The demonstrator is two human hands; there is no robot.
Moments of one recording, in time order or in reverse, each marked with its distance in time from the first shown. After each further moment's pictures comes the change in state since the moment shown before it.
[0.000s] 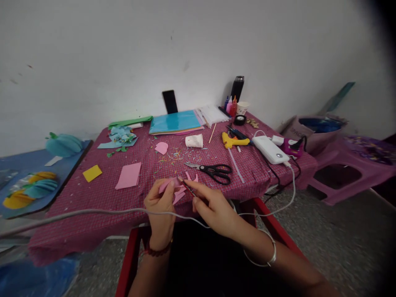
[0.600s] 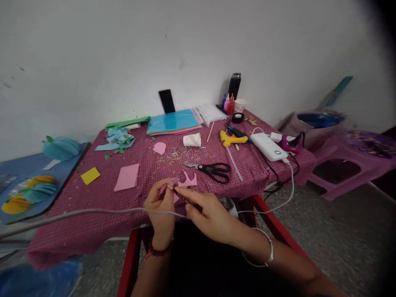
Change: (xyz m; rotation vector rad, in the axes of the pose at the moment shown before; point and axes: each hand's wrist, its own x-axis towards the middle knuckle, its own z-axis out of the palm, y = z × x) left_hand -0.003 -0.004 -0.001 0.195 0.030 0.084; right_hand -0.002 -0.009 0.003 0.041 -0.057 -0.081
